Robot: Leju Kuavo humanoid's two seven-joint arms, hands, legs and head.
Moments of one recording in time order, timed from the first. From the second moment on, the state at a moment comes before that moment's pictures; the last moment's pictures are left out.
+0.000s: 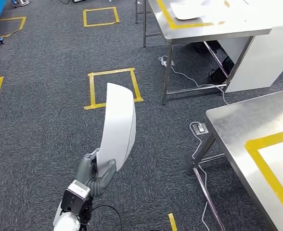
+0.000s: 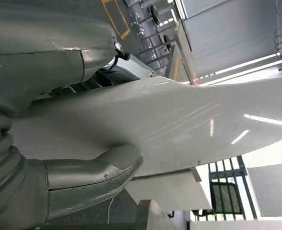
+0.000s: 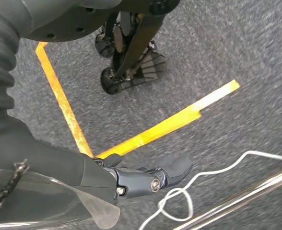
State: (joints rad) left arm 0.11 -0.13 -0.39 -1.58 -0.26 0.18 -0.43; right arm -0.02 0.31 -1.29 -0.54 0.94 -0.03 -0.36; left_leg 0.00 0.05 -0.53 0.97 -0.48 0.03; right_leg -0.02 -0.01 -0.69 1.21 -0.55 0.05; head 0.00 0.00
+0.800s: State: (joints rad) left arm 0.10 -0.12 -0.39 -1.57 -0.27 0.17 -0.43; right arm -0.02 0.31 -1.30 -0.55 0.96 -0.03 -0.36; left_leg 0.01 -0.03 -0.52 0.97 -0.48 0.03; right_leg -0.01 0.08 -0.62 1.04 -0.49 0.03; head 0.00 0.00
